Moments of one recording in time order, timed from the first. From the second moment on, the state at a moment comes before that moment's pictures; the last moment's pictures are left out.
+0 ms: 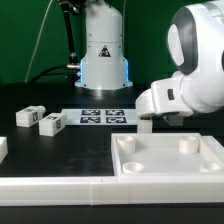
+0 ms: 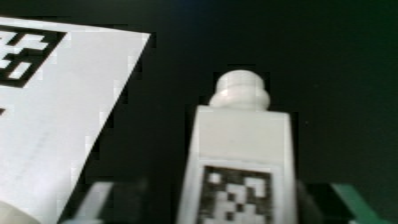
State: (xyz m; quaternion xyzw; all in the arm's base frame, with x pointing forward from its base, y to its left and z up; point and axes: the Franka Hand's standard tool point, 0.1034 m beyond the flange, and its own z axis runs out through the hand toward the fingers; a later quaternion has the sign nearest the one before) arm 0.334 0.141 0.009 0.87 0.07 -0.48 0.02
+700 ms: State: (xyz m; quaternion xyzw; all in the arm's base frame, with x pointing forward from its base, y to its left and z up) arm 0.336 0.140 0.011 0.87 0.08 -0.48 0.02
